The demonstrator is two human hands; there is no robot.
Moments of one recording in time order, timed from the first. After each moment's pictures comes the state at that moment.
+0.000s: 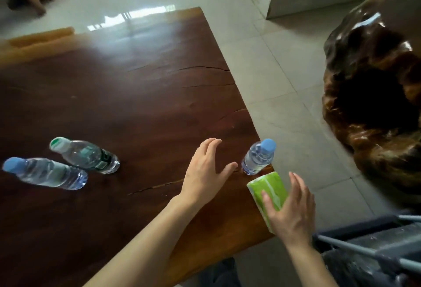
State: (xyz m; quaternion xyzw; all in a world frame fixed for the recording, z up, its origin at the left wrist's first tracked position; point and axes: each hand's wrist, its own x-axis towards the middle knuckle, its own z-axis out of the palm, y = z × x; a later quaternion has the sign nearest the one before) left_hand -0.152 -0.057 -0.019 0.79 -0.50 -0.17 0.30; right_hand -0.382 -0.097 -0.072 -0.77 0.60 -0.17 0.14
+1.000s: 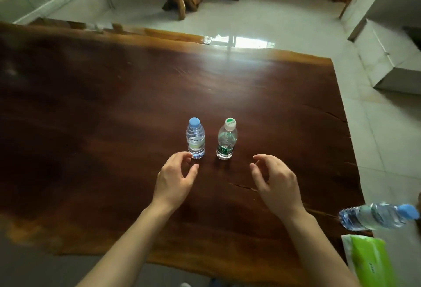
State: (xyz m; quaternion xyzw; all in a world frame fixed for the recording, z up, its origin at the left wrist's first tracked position) left_hand 0.035 0.244 0.026 0.90 -0.19 -0.05 0.39; right_hand -0.101 0.028 0.039 -0.92 0.18 -0.23 0.25
